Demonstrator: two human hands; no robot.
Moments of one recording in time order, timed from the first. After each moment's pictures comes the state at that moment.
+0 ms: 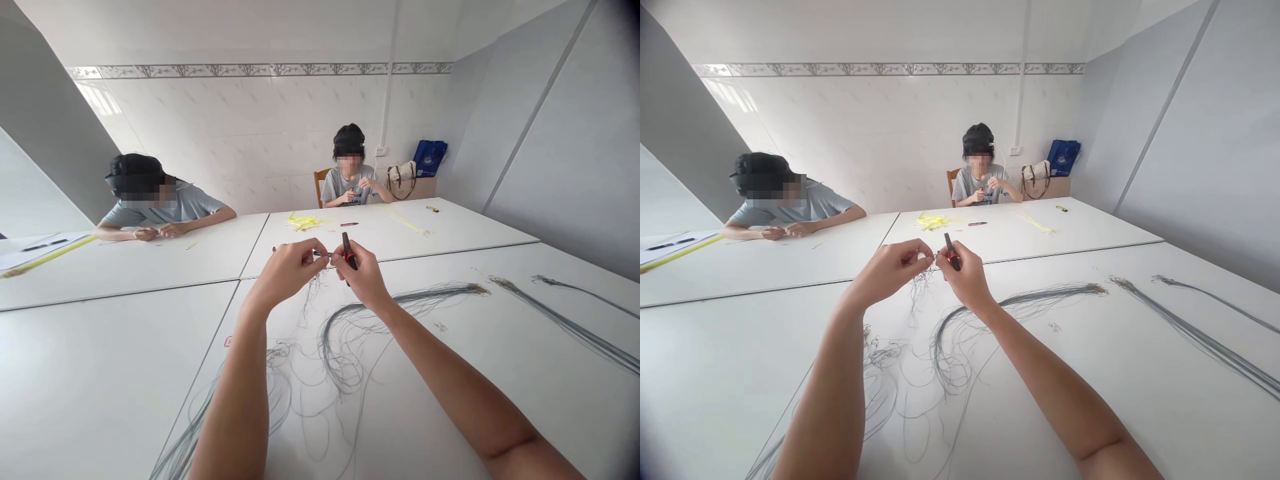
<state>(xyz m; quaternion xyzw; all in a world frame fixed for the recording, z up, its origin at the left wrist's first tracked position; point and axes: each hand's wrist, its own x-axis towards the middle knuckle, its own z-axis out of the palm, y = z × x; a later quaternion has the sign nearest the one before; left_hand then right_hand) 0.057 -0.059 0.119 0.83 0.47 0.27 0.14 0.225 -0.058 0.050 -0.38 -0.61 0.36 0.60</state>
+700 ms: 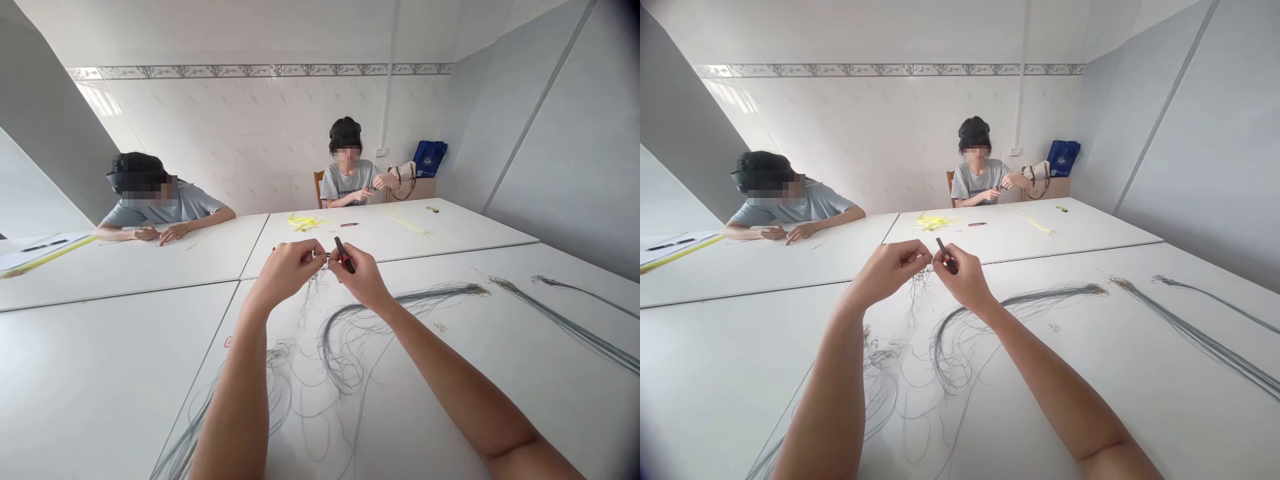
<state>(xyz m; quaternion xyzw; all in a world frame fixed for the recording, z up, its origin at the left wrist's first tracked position) 0.057 -0.061 0.121 0.82 0.49 0.27 0.14 0.227 -0.059 0.051 -0.38 -0.65 0.34 0.57</state>
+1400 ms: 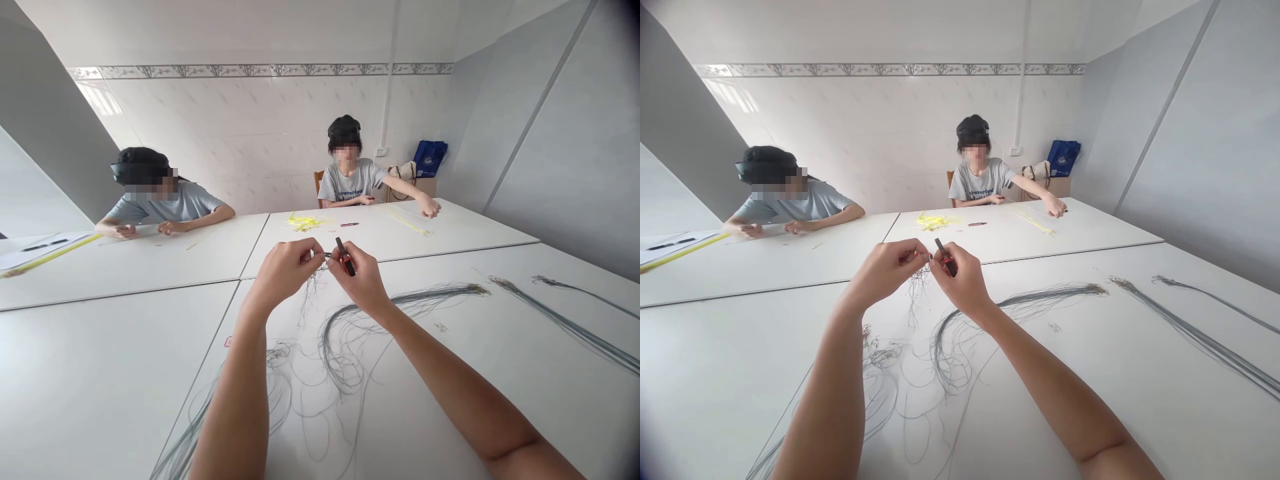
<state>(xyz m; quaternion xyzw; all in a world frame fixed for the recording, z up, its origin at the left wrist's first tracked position) 0.057 -0.062 0.121 0.81 0.50 0.28 0.11 0.220 -0.067 0.052 -0.38 -0.65 0.26 0.61</state>
